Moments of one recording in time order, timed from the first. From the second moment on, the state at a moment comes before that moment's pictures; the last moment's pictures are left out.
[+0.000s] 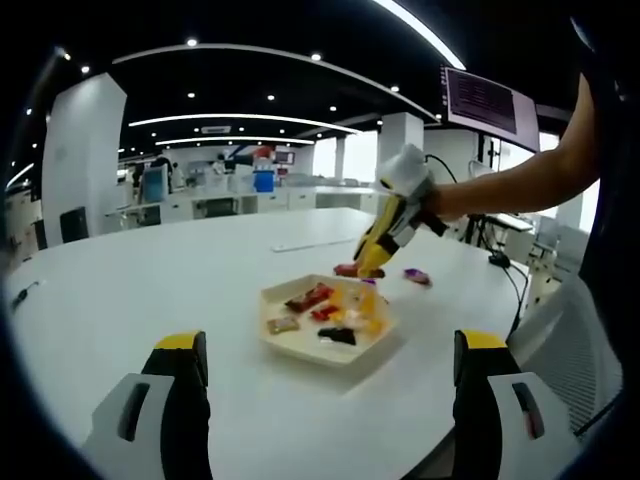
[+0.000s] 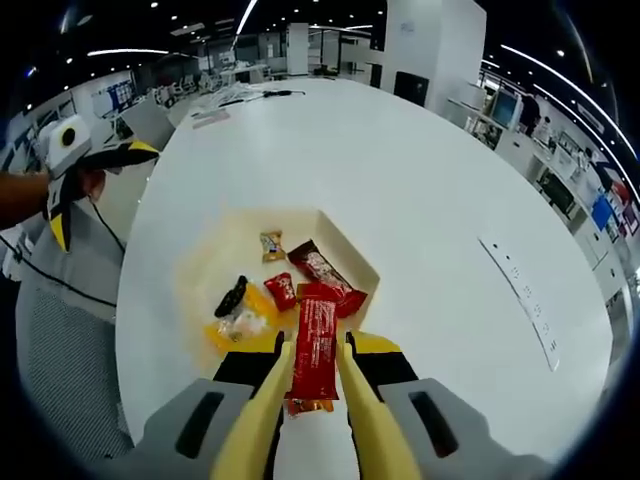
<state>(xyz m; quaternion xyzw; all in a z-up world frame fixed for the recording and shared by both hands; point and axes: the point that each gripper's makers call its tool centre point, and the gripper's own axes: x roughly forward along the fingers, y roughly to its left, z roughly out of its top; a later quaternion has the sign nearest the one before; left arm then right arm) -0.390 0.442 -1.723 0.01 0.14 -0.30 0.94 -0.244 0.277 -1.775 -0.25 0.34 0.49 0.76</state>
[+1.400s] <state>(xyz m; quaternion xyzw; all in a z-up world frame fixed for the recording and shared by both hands) -0.388 0.445 -1.718 0.02 0.12 -0.30 0.95 -0.287 0.367 -1.785 -0.25 0.34 0.52 0.74</state>
